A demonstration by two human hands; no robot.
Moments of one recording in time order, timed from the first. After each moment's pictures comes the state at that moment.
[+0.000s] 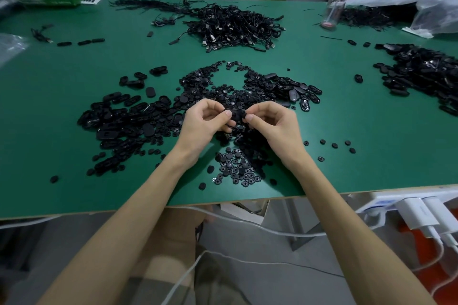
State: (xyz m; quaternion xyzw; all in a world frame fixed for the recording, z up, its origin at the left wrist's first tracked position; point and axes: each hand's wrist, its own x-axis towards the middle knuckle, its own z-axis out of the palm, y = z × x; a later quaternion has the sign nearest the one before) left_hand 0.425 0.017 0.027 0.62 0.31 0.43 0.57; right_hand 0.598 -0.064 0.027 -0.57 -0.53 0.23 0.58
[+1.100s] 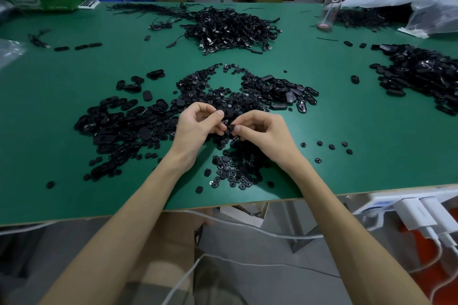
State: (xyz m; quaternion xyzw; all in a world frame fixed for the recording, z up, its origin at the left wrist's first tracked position) left_hand 0.424 0.020 0.027 0.59 0.34 0.45 0.58; right_hand 0.595 -0.065 0.027 -0.55 -0.58 0.29 0.53
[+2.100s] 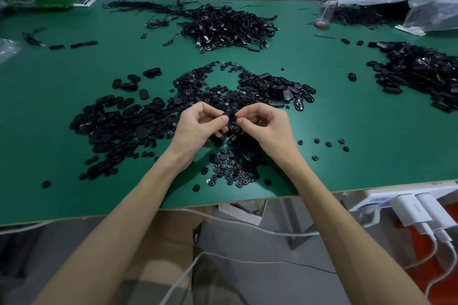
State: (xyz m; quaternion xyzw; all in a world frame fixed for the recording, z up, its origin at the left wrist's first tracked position) left_hand 0.424 0.020 0.024 0.65 0.31 0.41 0.56; right_hand 0.595 -0.066 0.030 -0.58 -0.54 0.22 0.57
